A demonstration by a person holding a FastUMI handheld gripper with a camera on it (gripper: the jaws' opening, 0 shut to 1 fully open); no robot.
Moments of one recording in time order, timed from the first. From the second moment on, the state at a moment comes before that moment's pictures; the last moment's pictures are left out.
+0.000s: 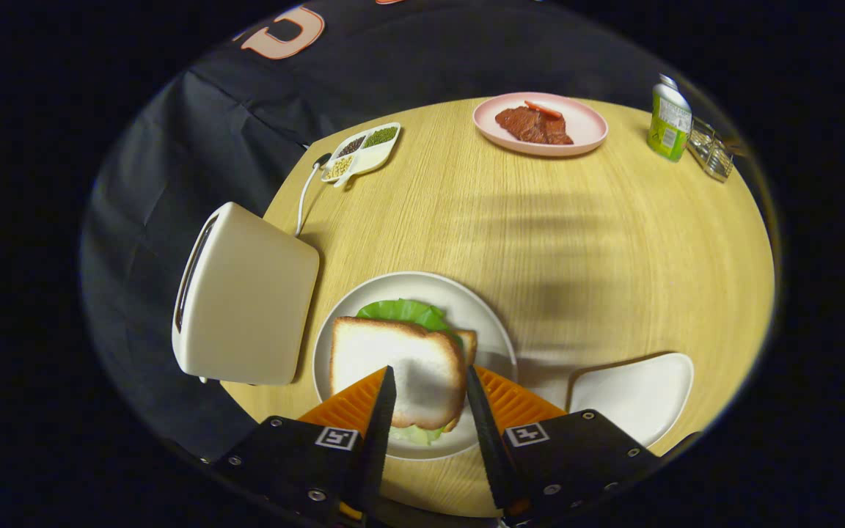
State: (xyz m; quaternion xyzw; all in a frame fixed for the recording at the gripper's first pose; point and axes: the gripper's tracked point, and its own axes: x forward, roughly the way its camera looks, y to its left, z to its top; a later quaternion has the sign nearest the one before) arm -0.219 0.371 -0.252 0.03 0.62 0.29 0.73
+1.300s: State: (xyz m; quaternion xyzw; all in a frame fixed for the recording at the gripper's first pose) arm -0.053 0.266 0.135 0.01 0.06 0.19 0.98
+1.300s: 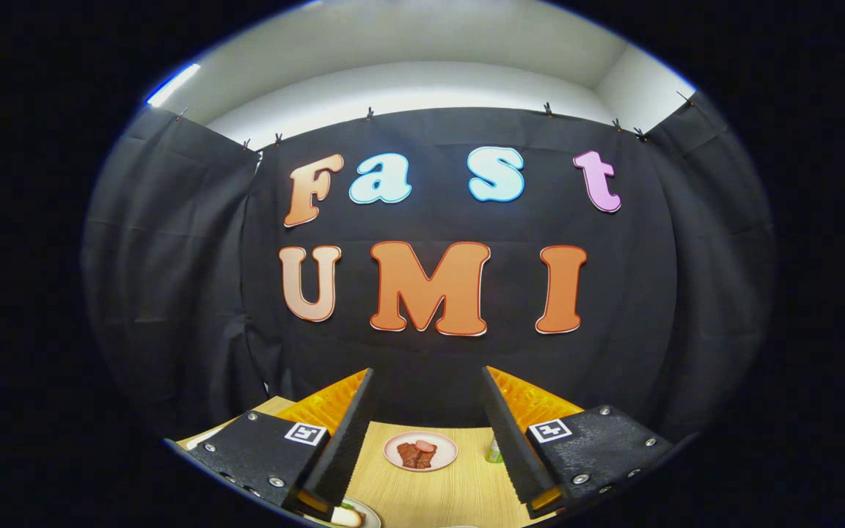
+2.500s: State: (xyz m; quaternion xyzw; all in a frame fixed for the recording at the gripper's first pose) arm -0.054 0.271 0.166 -0.02 -0.02 0.18 0.98
